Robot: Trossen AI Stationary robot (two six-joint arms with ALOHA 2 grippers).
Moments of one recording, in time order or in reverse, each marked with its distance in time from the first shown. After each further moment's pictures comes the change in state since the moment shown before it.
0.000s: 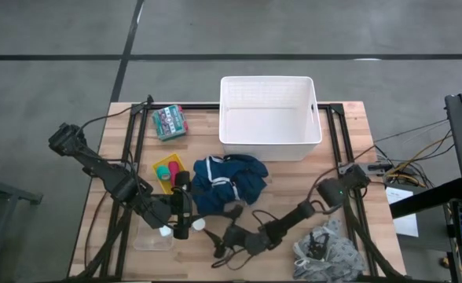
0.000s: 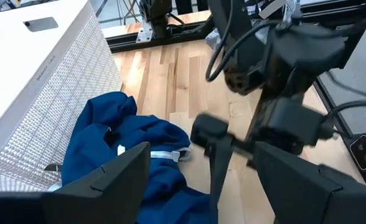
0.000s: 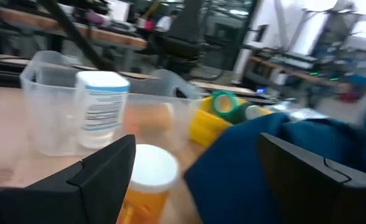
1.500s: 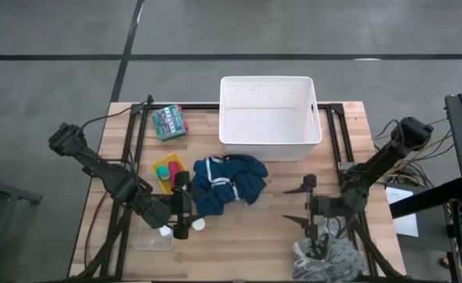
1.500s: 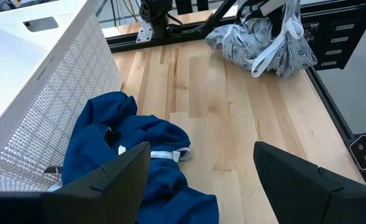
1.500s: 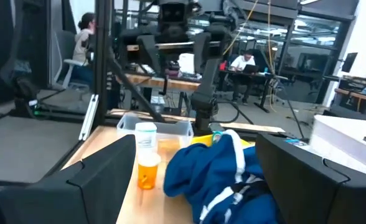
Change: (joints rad) left arm 0.000 0.000 0.000 0.000 0.000 0.000; right arm 0.254 -1.225 -1.050 -0.052 -0.155 0.022
